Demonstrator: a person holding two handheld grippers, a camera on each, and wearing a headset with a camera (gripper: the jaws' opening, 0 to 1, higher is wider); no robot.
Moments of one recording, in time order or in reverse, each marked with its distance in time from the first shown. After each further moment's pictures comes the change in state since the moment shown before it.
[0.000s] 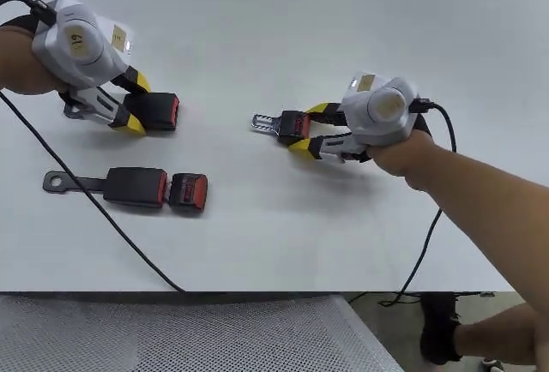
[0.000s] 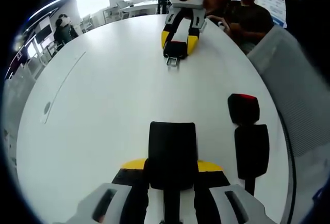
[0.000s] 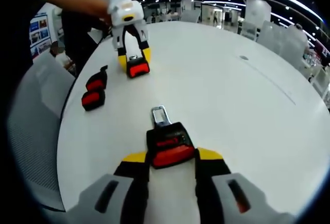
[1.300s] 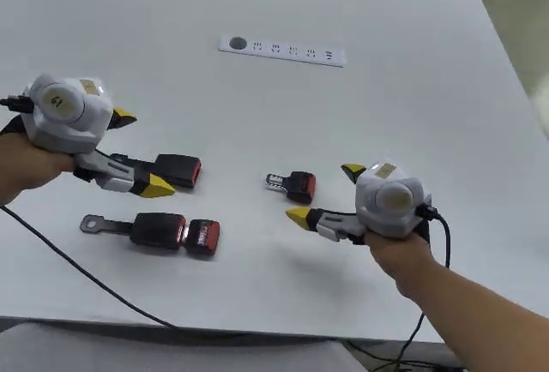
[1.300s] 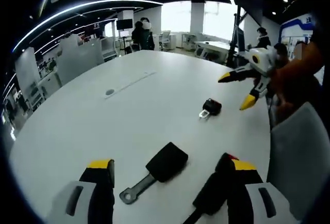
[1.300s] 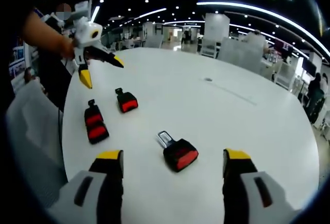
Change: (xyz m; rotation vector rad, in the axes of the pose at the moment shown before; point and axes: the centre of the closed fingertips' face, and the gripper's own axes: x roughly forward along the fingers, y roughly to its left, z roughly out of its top) left arm -0.094 -0.036 0.027 -0.507 -0.345 0.418; right arm -0.048 0.023 0.031 0.148 -0.220 -0.314
